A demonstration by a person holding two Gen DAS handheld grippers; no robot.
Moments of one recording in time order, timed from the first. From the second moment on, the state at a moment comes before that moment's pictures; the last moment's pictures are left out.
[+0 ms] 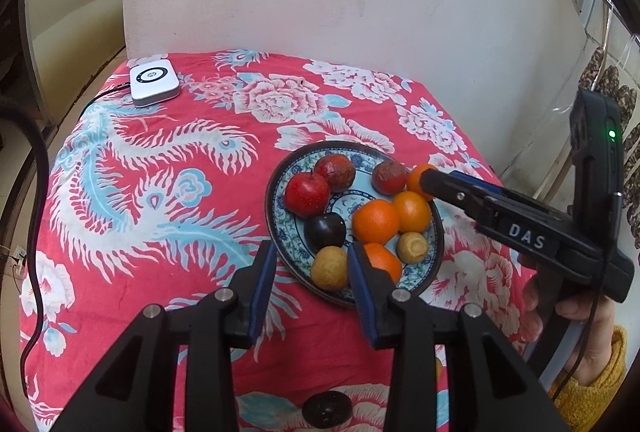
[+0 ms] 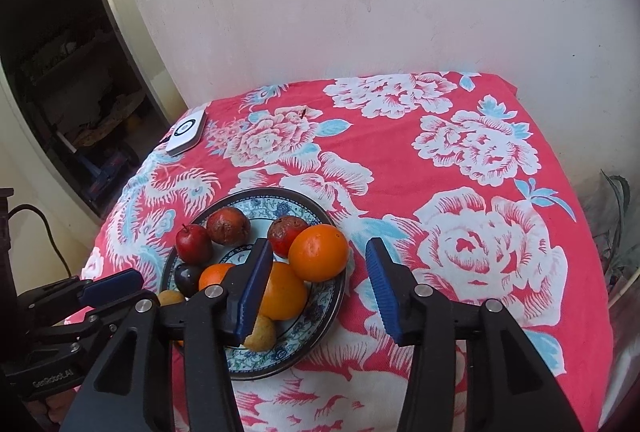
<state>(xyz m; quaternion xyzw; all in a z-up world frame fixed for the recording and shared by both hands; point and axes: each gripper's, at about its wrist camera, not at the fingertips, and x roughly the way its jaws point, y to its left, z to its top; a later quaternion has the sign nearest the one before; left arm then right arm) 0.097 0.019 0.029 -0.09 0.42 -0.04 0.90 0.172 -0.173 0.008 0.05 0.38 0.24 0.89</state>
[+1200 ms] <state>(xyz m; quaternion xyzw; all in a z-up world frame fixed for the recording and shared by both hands) 0.037 0.024 0.033 -0.10 0.44 -0.03 0.89 0.058 -0.154 0.006 -0.01 0.38 0.27 0.88</state>
